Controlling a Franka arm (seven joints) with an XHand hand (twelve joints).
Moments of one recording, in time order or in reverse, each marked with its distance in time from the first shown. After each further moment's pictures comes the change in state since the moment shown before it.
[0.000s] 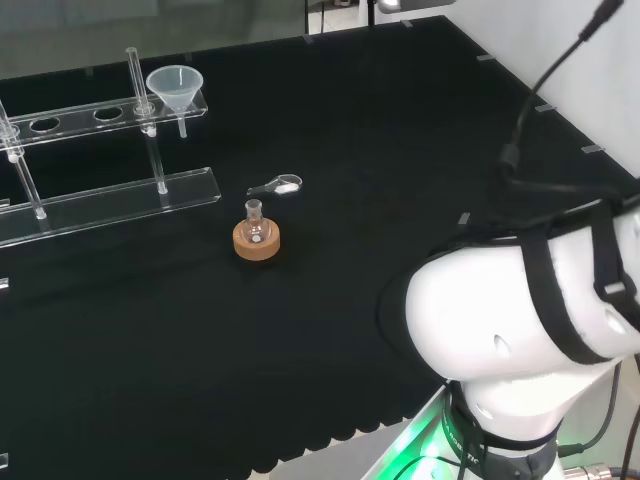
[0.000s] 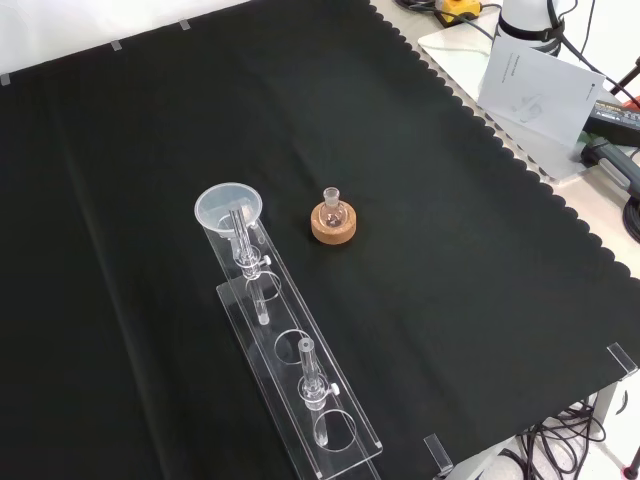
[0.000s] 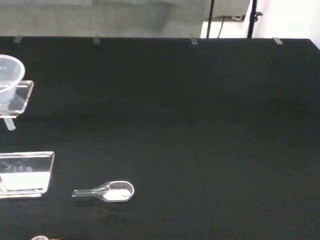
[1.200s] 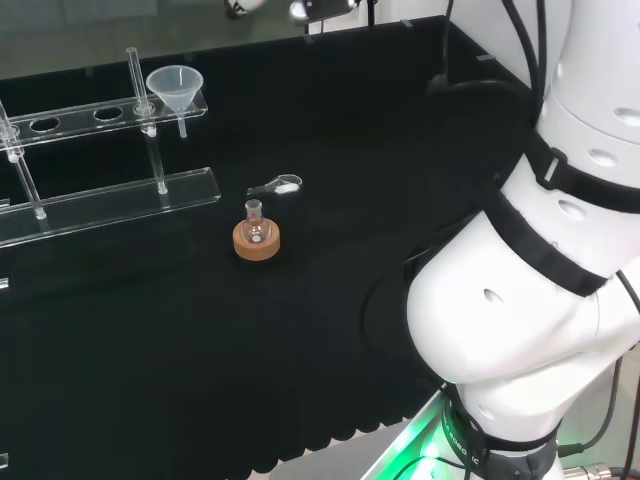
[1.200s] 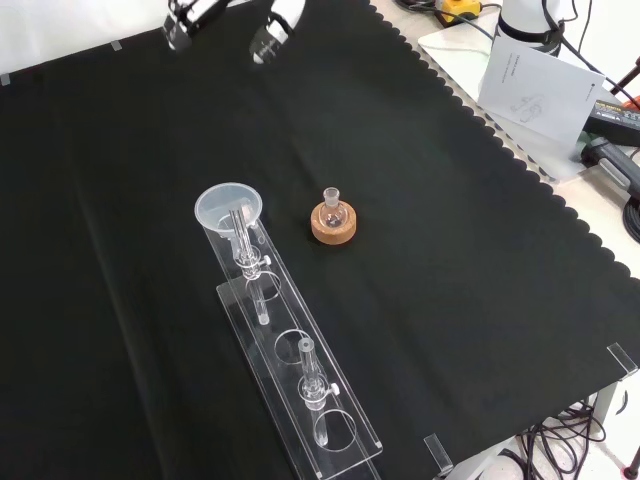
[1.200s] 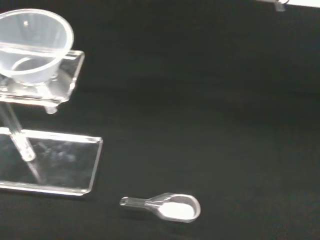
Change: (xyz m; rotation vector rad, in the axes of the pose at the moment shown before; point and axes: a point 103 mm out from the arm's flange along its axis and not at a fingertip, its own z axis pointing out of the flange) arm 0.088 0.140 0.066 0.134 -0.021 -0.188
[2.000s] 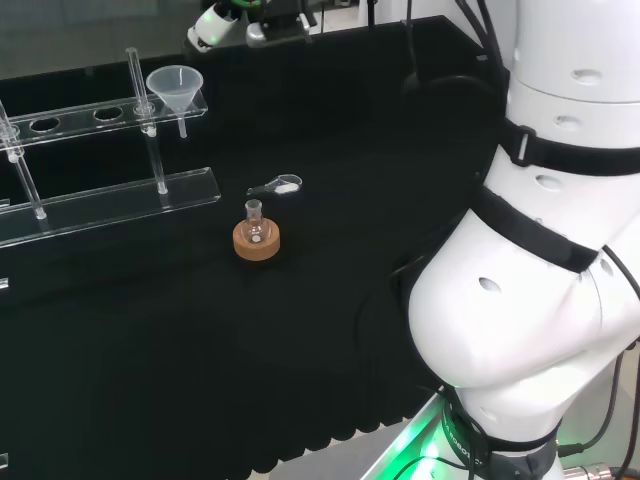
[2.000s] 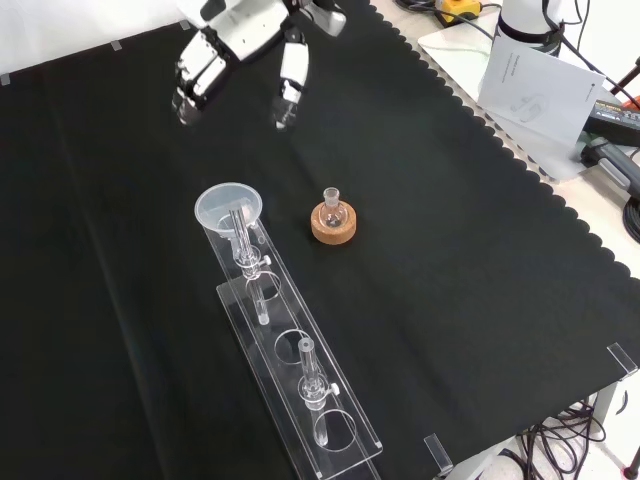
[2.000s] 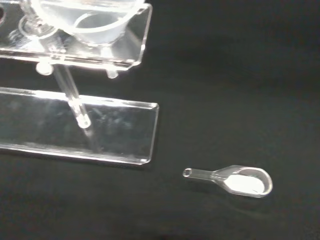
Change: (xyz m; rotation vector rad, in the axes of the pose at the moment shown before) arm 0.057 0.033 0.033 0.130 0.044 -0.069
